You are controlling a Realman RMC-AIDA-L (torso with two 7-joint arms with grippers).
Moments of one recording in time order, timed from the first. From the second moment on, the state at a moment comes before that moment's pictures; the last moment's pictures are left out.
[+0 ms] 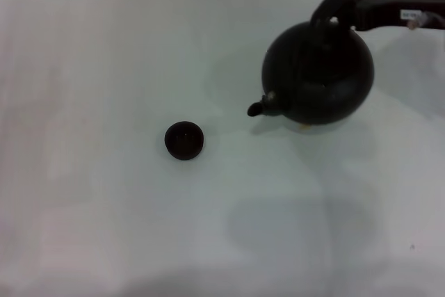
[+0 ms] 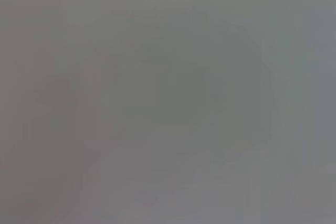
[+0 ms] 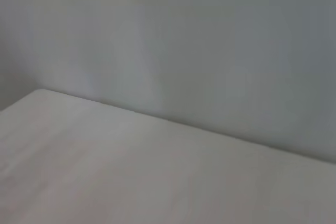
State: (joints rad) left arm -0.27 -2.07 -0.08 -0.02 -1.85 -1.43 2.77; right arm 0.26 2.02 -1.41 -1.38 -2.00 -0.97 2.36
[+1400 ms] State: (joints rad) left arm -0.28 -2.08 -0.07 -0.03 -1.84 -1.43 2.77; right arm 0.29 2.01 -1.96 -1.38 -2.01 -0.31 2.00
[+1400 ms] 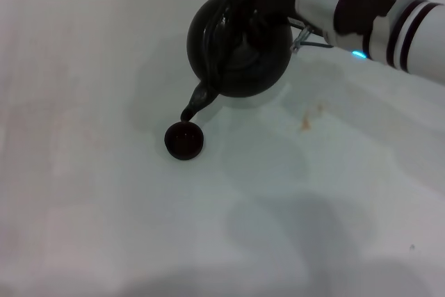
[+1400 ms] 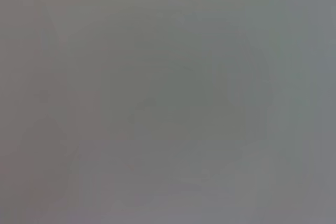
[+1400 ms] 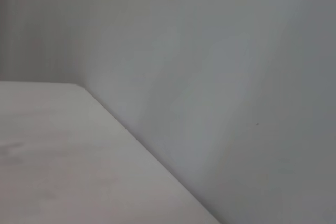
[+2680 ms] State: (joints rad) left arm -0.28 -2.08 -0.07 -0.03 -1.84 -1.43 2.77; right arm 0.25 2.01 -2.17 -1.35 -2.01 -0.01 1.77
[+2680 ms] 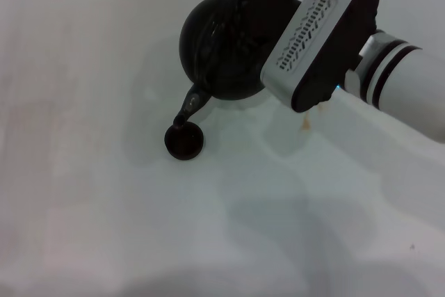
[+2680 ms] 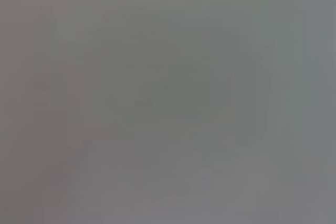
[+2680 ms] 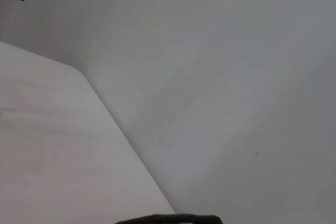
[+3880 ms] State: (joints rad) left arm -0.28 -2.08 -0.07 -0.03 -1.84 -1.42 2.77; right arm 0.22 2.01 -2.29 -1.29 -2.07 0.22 1.74
